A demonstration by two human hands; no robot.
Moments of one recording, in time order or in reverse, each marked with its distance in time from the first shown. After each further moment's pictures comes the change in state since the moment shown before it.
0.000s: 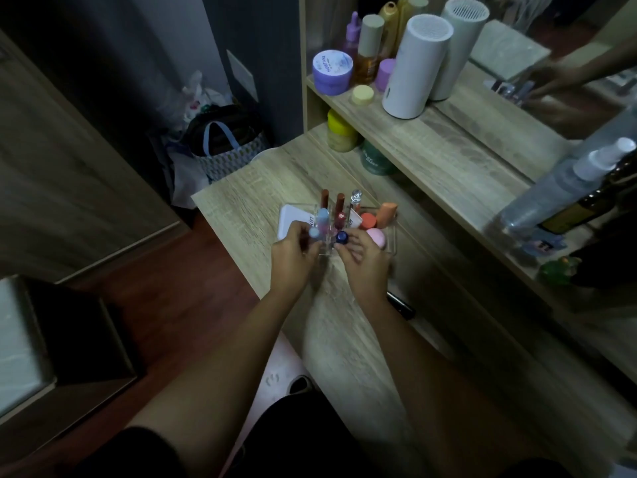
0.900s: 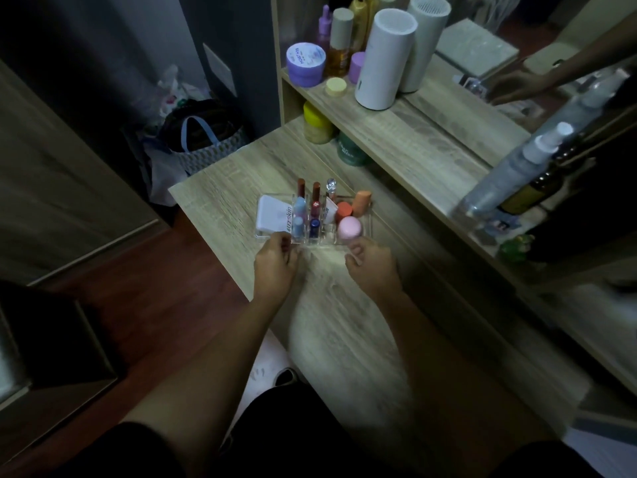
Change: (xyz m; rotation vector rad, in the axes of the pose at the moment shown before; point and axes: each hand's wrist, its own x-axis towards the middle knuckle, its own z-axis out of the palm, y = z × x) left_hand -0.030 -0.012 0.012 0.100 -0.008 0.024; right_hand -0.012 0.012 -0.061 -0.641 -0.134 -0.028
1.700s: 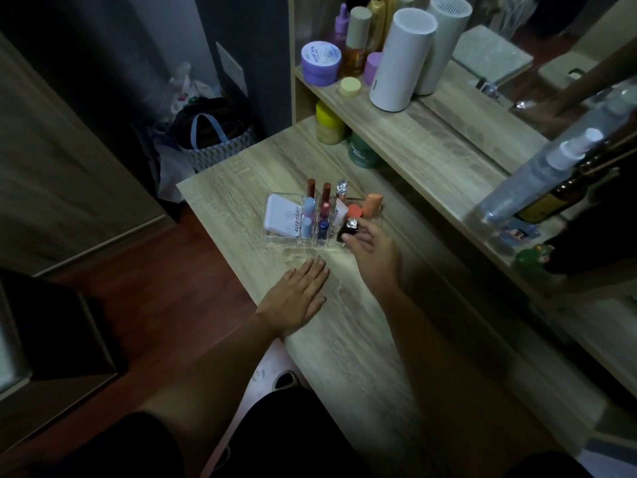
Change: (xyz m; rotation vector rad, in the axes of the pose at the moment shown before) left_hand -0.026 -0.056 0.020 0.627 -0.582 0.521; right_hand 0.012 -0.024 0.002 0.616 0.077 0.087
